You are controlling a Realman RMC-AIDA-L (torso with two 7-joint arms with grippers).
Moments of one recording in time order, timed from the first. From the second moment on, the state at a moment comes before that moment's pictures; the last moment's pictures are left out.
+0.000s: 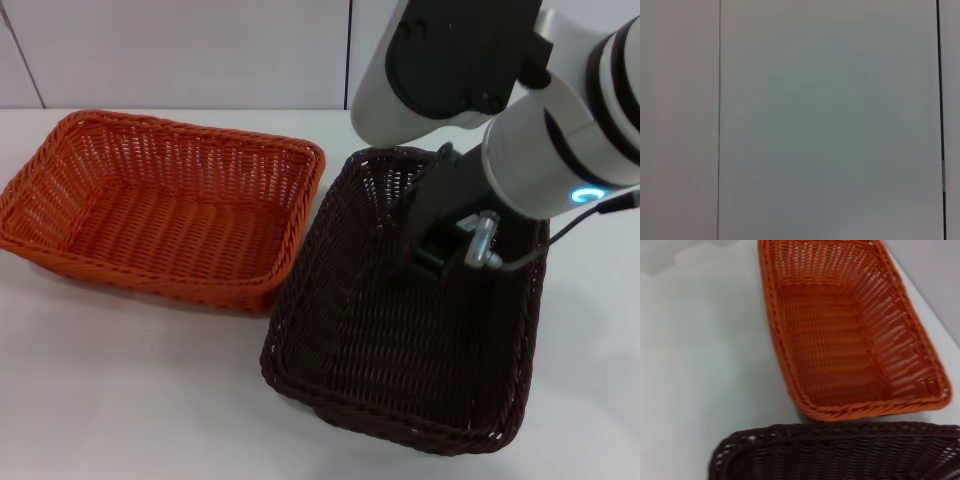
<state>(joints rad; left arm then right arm) -0.21 -2.06 -1.51 -0.18 2.59 1.21 -0.08 0.77 2.08 -1.68 -1.89 -2.61 -1.76 2.77</state>
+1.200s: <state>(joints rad) -0.22 -2.06 -1.52 -0.18 2.59 1.18 -0.08 0.81 2.09 -1.88 -1.66 -2.46 -1.71 2.92</state>
